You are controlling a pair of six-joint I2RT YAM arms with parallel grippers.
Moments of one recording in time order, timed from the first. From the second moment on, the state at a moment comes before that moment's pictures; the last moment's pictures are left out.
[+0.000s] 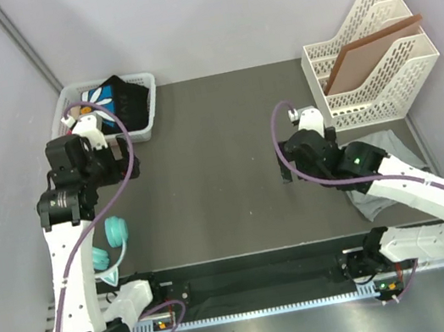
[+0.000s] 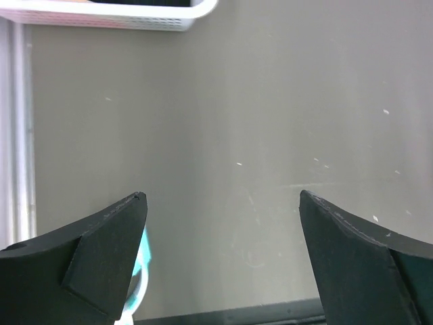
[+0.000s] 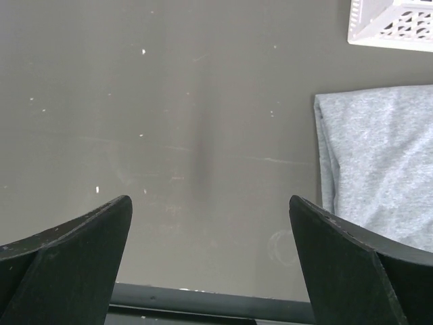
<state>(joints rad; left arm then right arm) 0.03 1.00 1.31 -0.91 0.16 -0.05 0.89 1.08 1.09 -0.87 0.58 0.55</state>
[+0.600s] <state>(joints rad) 0.12 1.59 1.60 -0.68 -0.02 -0.04 0.98 1.03 0.98 -0.85 0.55 0.64</state>
